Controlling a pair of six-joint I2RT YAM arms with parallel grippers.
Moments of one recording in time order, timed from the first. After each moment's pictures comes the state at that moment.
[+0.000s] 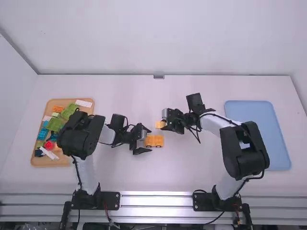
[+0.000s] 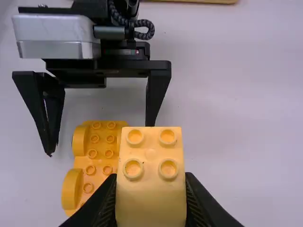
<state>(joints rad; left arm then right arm) -0.18 2.00 0.64 0.35 1.07 1.01 0.28 1.80 0.96 -0.26 -0.92 -1.11</state>
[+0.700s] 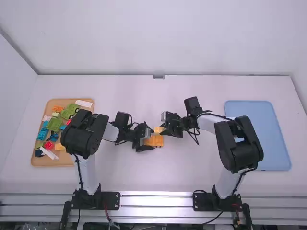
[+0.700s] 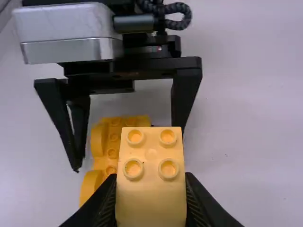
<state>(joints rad) -0.22 2.04 0.72 0.30 1.05 1.01 0.30 1.89 0.95 -0.27 -0.96 -1.08</state>
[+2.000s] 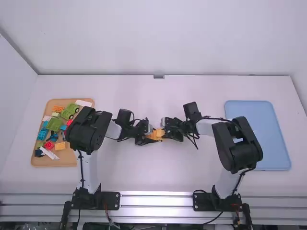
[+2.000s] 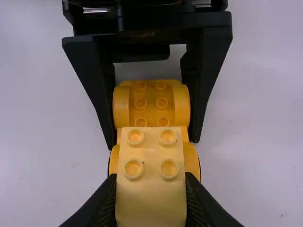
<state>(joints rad) -0.23 2.11 0.77 0.38 1.01 0.93 0.32 1.89 0.86 -0.13 -0.83 -1.08</state>
